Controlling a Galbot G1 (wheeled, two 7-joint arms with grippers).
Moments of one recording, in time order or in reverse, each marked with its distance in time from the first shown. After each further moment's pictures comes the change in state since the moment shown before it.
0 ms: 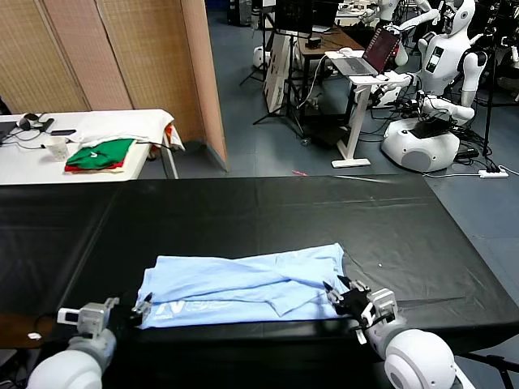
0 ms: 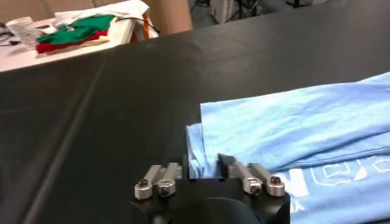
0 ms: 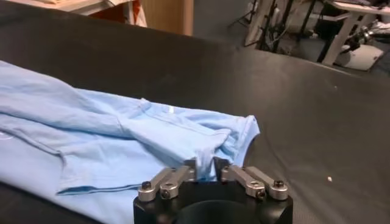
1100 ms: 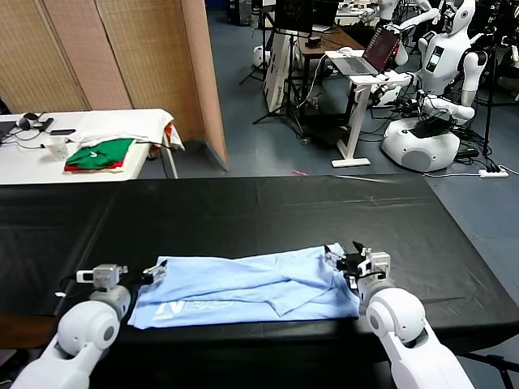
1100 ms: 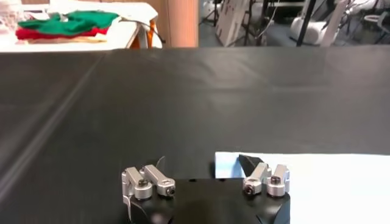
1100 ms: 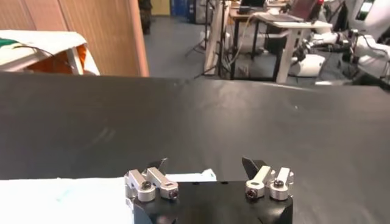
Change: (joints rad) left arm -0.376 -0.048 0.147 0.391 -0.051 -0.064 0.111; right arm 0.239 0.192 -0.031 -0.372 -0.050 0.074 0.052
